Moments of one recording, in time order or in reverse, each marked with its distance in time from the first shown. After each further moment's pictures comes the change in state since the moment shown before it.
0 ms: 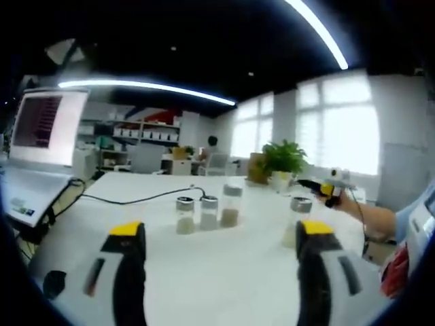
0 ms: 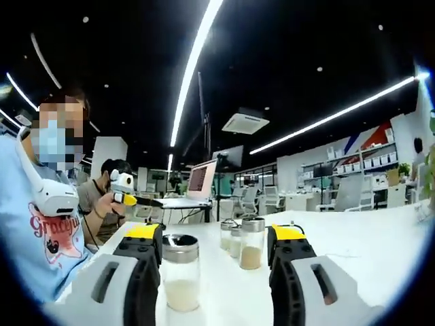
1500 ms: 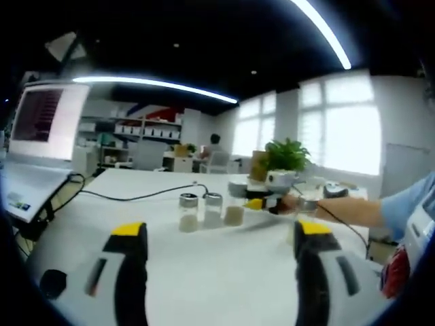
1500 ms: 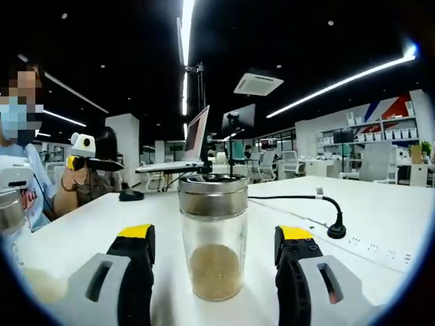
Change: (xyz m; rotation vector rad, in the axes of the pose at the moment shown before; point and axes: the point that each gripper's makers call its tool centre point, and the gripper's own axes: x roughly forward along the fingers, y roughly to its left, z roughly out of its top) left arm 0.012 0.015 -0.007 -0.001 -0.001 0.008; right arm 0.184 -0.083 -0.136 0.038 0.241 0.158
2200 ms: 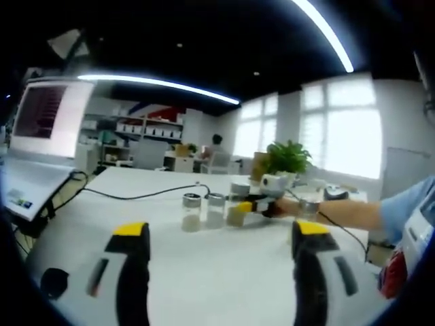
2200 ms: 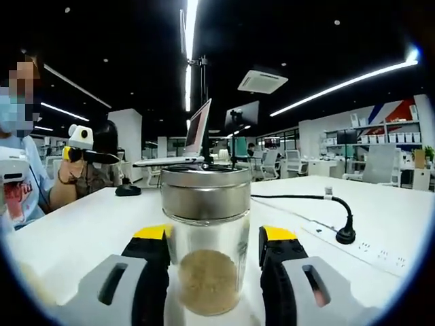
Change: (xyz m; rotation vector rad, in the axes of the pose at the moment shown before) left arm -0.006 0.007 0.003 -0.021 -0.006 0.009; right arm 0.020 0.007 -0.006 -0.018 0.021 0.041
